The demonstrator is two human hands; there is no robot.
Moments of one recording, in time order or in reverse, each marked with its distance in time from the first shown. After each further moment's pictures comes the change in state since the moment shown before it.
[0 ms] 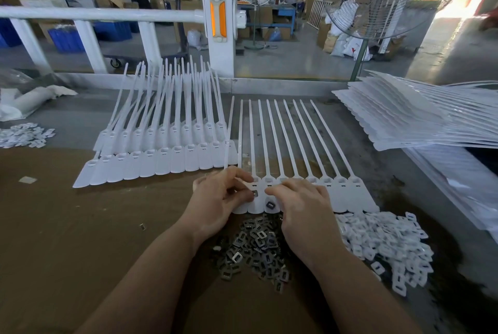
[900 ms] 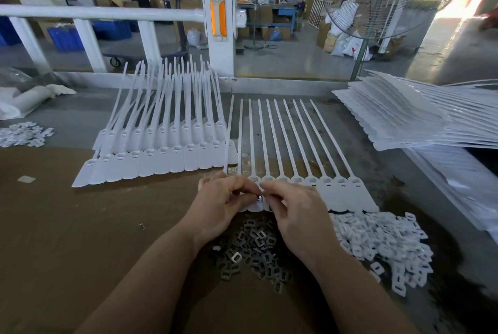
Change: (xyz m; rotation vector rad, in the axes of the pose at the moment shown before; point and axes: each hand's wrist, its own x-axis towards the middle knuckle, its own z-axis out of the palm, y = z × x) left_hand -0.002 0.004 0.002 0.059 -0.044 0.106; right_hand 0.002 -0.003 -0.001 0.350 -0.052 0.049
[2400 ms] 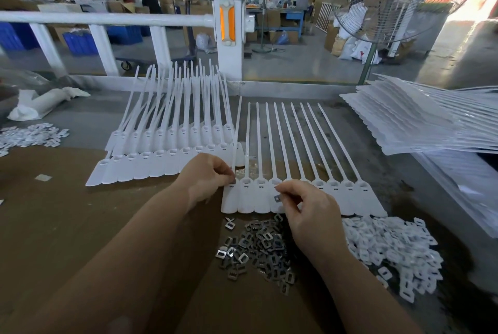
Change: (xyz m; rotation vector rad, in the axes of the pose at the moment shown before) left_hand 0.034 -0.015 -0.037 0.071 -0.008 -0.394; right_hand -0.001 0.004 0.000 0.091 0.087 0.097
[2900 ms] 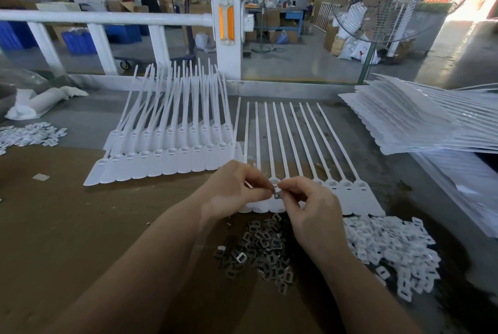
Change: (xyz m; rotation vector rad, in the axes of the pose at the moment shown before) left_hand -0.027 0.032 0.017 -0.102 -0.216 0.285; right_hand 0.002 0.001 -0.003 0.058 0.030 0.046
